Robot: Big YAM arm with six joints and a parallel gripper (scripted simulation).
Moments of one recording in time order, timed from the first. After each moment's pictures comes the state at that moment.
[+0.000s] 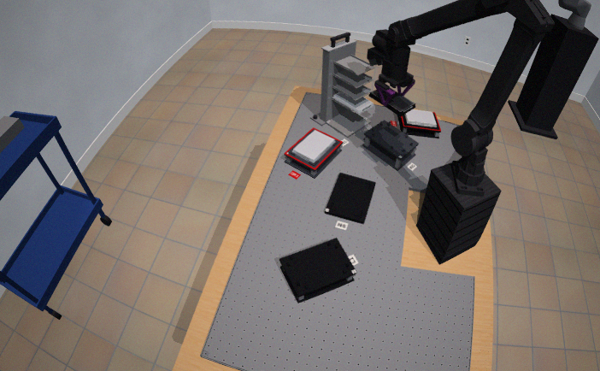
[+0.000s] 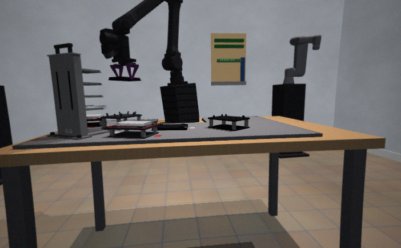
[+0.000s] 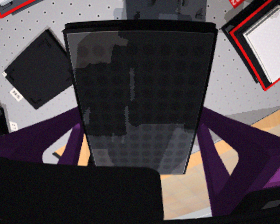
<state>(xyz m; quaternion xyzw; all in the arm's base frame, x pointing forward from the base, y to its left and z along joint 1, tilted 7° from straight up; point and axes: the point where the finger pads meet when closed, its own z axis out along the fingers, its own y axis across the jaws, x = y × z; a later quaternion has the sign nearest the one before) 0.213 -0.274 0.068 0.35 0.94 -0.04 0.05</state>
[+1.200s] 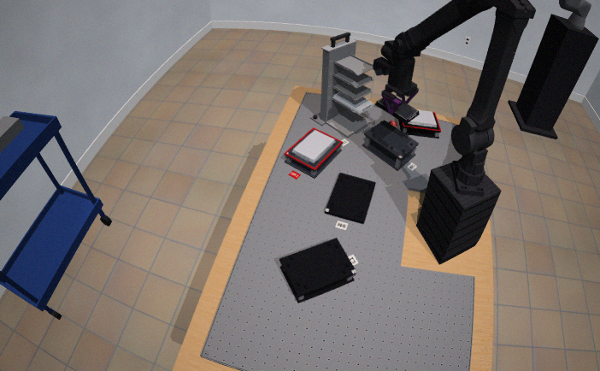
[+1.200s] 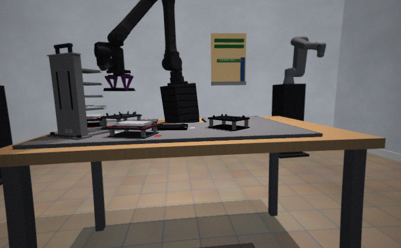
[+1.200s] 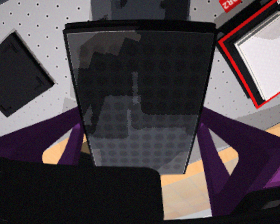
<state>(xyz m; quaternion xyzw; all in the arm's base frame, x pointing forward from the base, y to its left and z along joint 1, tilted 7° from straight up) 0.190 -0.312 0.019 0.32 0.94 -0.04 0.05</state>
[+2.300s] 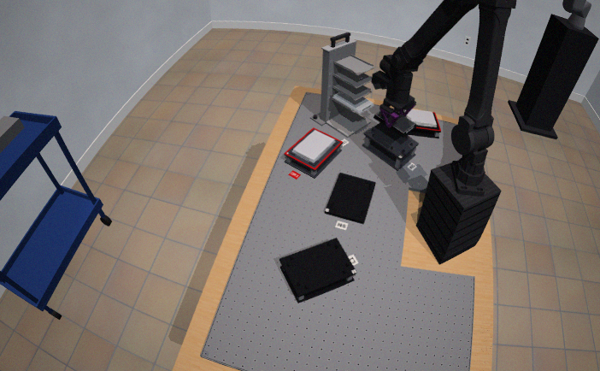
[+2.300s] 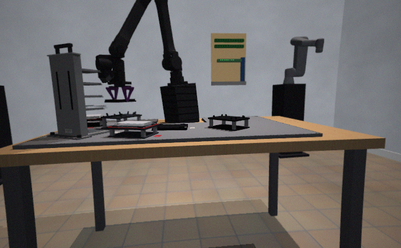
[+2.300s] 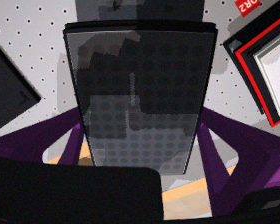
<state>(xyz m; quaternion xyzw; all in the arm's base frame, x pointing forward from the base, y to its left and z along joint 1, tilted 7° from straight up) 0.193 -0.318 -0.036 0.32 0.94 -0.04 0.05</state>
